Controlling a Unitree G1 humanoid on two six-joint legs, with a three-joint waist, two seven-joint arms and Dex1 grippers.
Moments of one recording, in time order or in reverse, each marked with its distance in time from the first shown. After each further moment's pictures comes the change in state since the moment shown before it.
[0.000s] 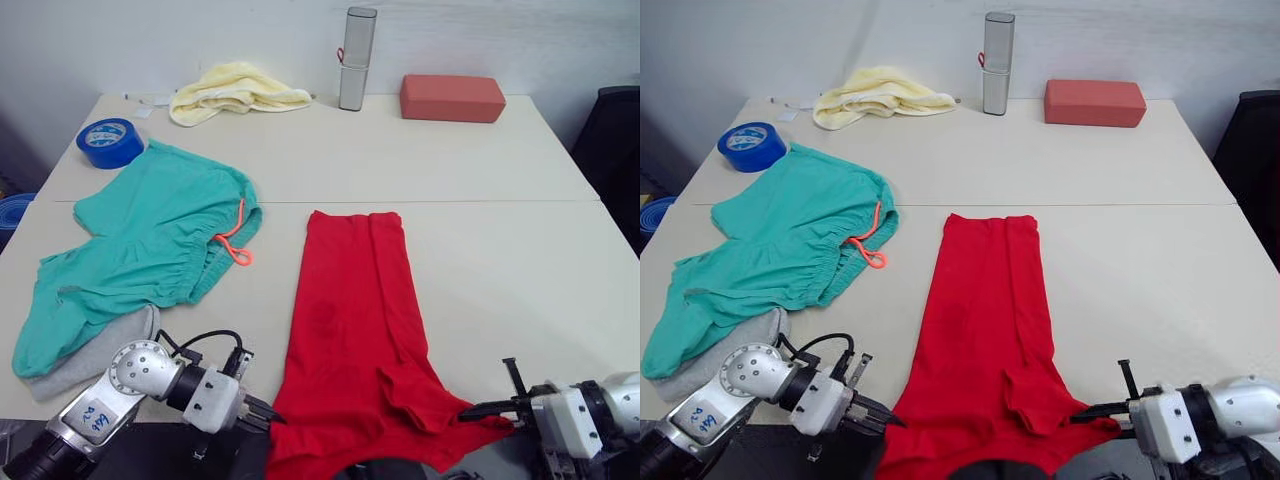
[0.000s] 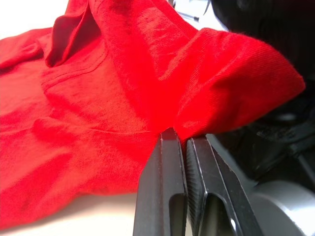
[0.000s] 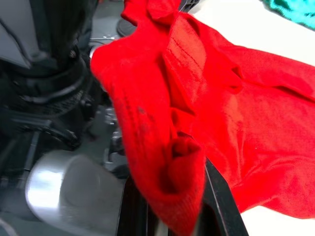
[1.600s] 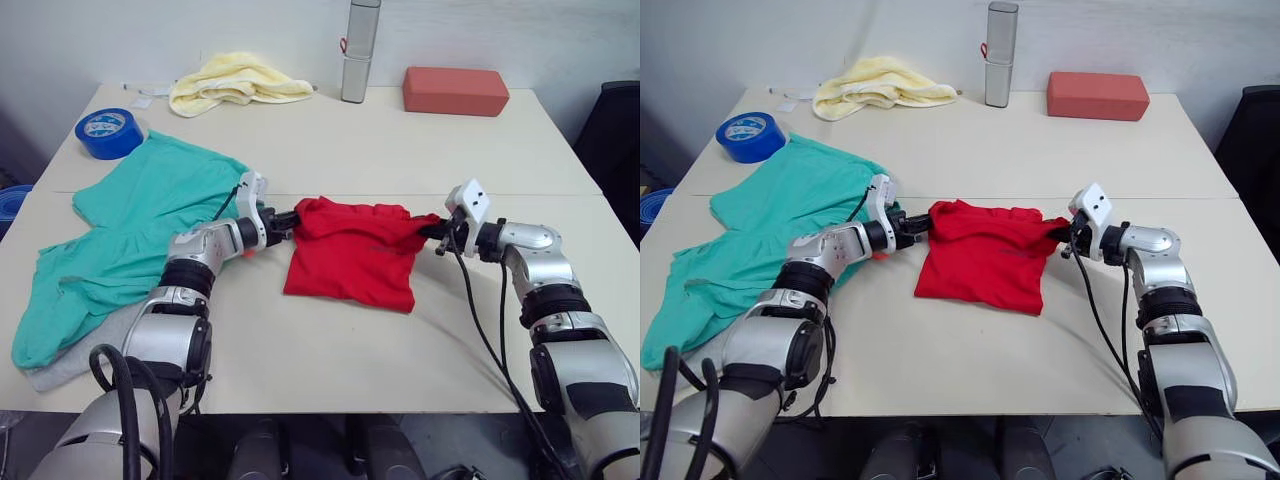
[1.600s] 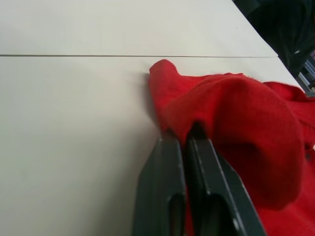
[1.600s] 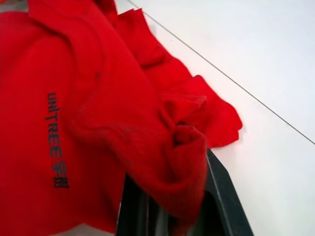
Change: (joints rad) left arm -1.039 -0.651 0.401 1.267 0.056 0.705 0.610; right arm -1.296 0.764 -0.075 1.223 -0.452 0.484 -0.071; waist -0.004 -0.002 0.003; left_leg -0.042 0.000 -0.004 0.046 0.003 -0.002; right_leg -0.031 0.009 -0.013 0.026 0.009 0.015
